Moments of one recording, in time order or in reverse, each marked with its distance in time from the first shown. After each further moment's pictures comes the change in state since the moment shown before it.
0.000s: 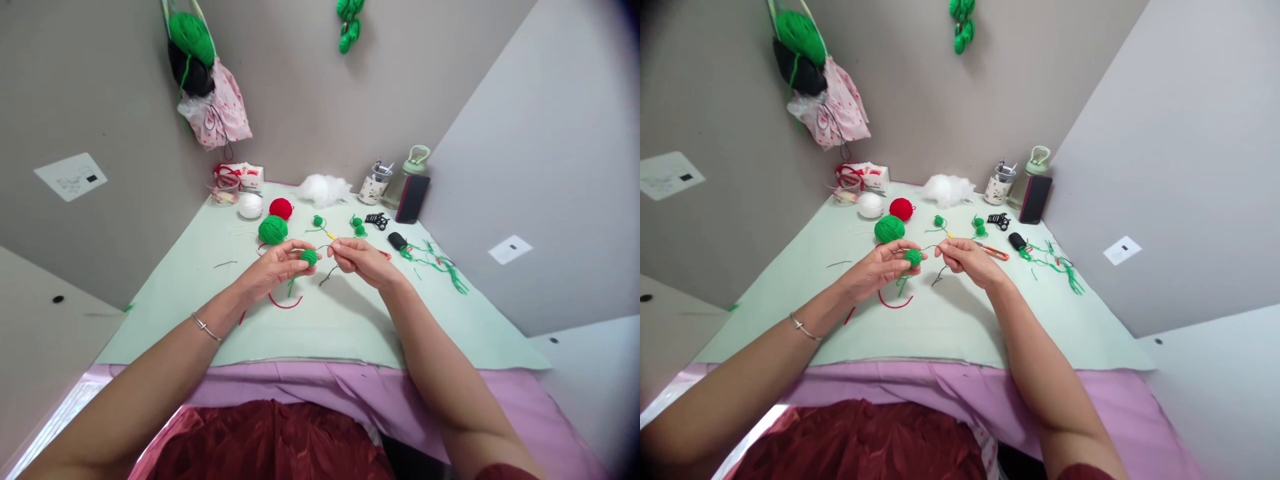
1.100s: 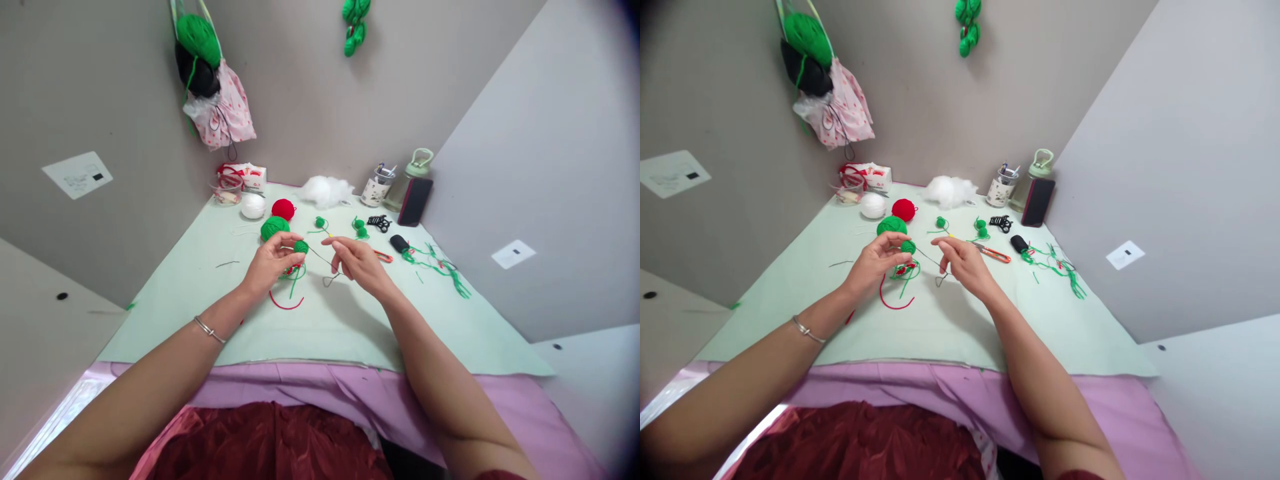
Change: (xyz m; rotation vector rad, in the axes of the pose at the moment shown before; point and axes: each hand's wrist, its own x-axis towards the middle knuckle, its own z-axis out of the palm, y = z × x) left_hand 0.004 -0.007 -0.001 0.256 0.369 0.193; right_hand -0.006 -0.004 0.024 -0.377 0.252 -0.142
